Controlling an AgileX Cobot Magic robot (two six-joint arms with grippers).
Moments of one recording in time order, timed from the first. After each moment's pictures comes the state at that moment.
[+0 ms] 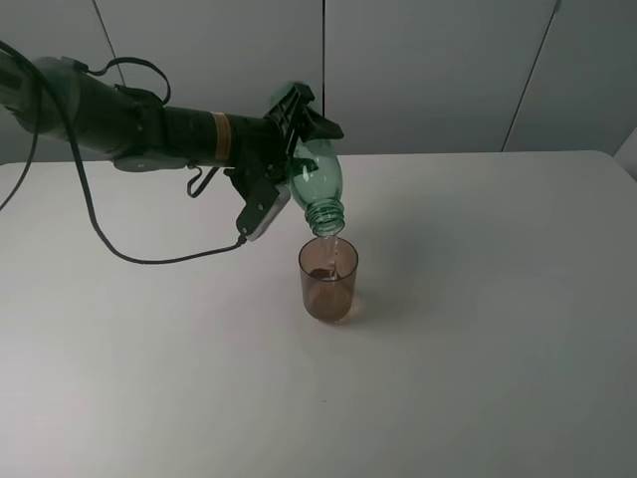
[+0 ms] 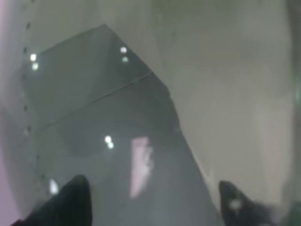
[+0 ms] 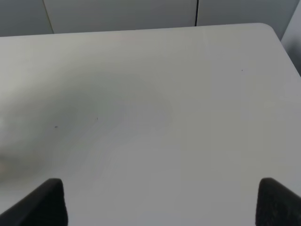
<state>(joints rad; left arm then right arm) -0.46 2.10 -1.25 1.07 -0.64 1.18 -0.04 0.00 -0.50 0.01 1.10 0.01</state>
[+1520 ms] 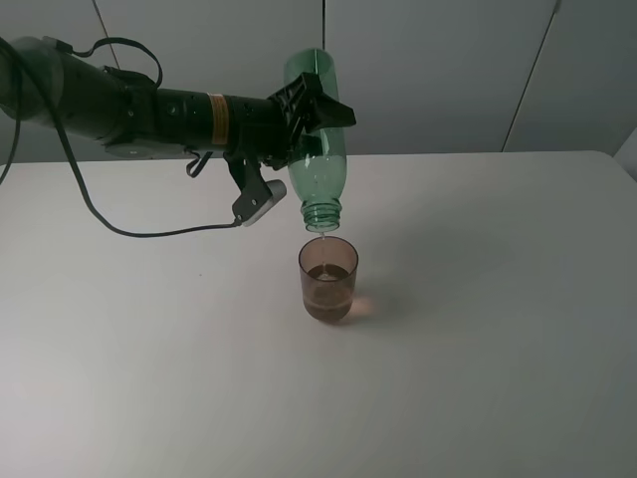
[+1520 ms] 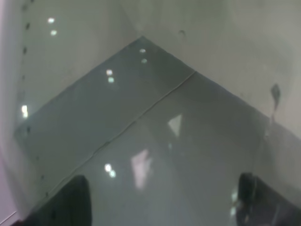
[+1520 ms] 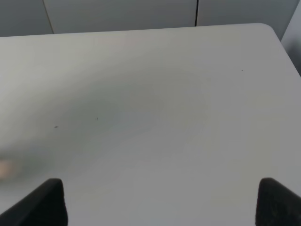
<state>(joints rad) -0.47 2.05 -1.25 1.11 -0.71 1.36 -0.04 0.00 -0.50 0.01 1.10 0.01</state>
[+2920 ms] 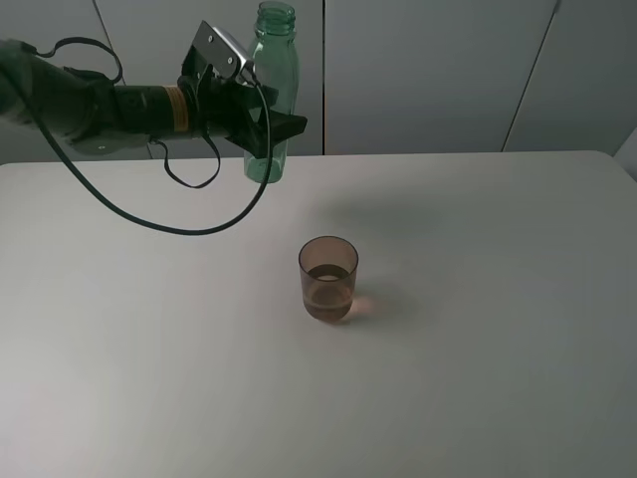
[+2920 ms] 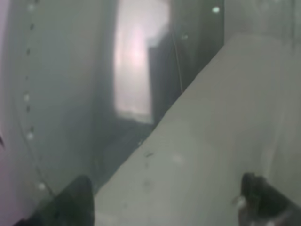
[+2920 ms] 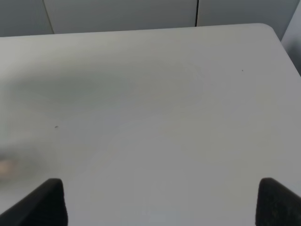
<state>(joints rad) -0.32 2.10 -1.25 0.99 -0.75 -0.56 -0.04 0.00 -0.50 0.01 1.10 0.01</state>
